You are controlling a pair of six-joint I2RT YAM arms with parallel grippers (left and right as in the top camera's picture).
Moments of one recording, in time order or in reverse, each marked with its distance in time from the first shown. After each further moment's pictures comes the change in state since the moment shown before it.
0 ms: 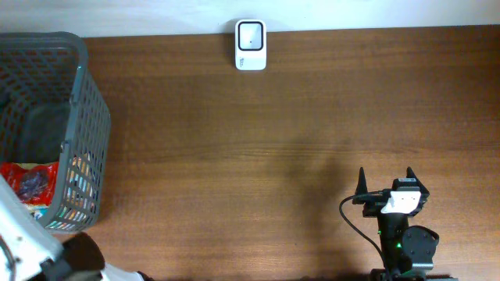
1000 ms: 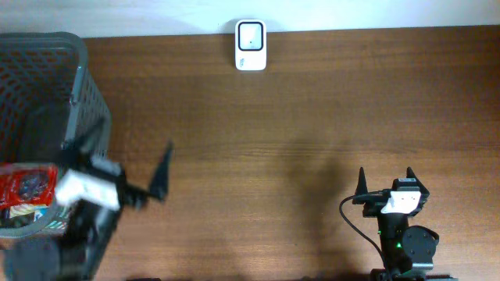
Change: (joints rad) left arm -0.546 -1.208 -1.333 1.243 0.734 0.476; right arm 0.000 0.000 0.000 -0.001 0.000 0.000
